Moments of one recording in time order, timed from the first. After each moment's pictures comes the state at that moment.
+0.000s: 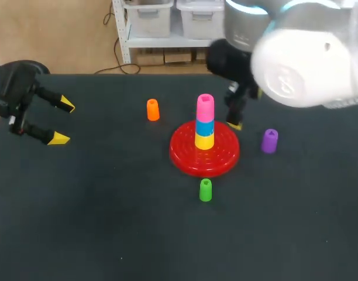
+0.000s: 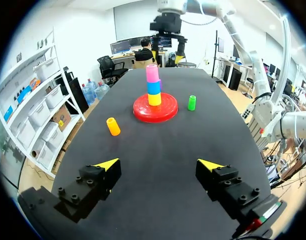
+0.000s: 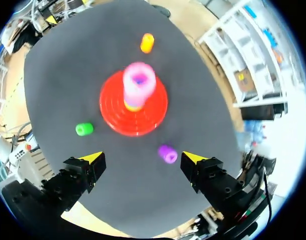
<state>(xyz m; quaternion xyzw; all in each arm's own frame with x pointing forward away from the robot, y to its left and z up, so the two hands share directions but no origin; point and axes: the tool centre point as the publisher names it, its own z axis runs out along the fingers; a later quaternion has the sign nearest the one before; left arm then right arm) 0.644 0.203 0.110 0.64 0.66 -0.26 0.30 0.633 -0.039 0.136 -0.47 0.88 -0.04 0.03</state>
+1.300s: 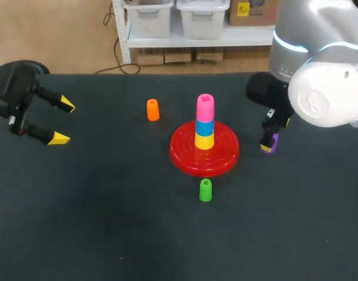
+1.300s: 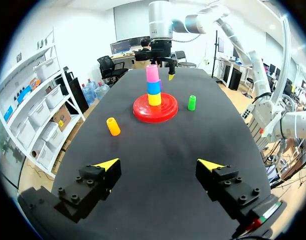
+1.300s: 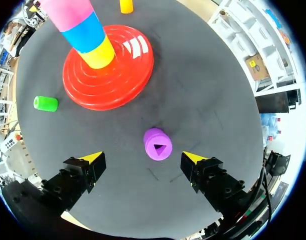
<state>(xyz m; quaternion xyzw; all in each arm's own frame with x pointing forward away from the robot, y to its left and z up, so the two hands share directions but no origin) 0.644 0.203 0.110 0.64 0.66 -0.26 0.30 0.658 -0.110 0.039 -0.47 0.88 0.00 0.00</state>
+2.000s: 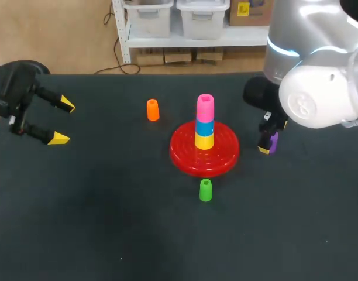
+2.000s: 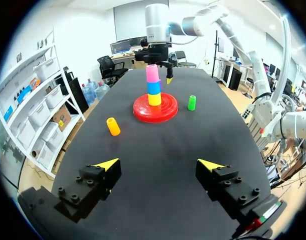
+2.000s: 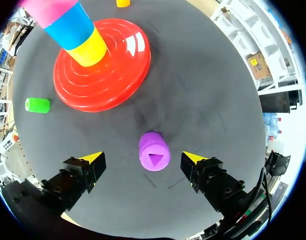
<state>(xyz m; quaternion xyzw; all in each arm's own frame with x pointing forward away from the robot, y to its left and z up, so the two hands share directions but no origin) 0.644 0.203 0.110 0.64 0.66 -0.26 0.30 0.665 -0.111 0.022 -0.47 0.88 0.00 -0.01</state>
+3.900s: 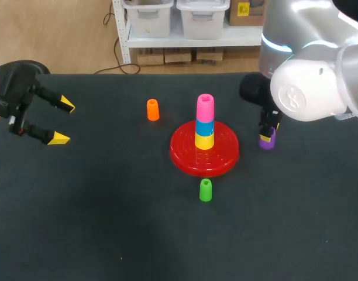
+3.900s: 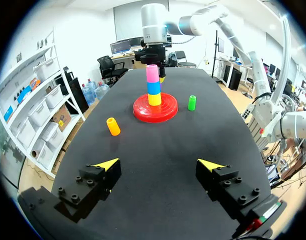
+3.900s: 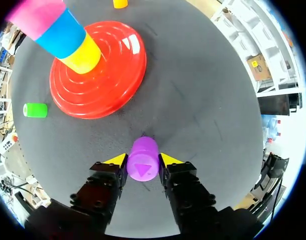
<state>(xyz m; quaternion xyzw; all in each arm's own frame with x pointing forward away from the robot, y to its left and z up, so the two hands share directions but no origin) 0.644 0.203 0.110 0.64 0.66 -0.26 0.30 0.679 -0.104 0.027 -0.47 0.88 -0.01 -0.01</state>
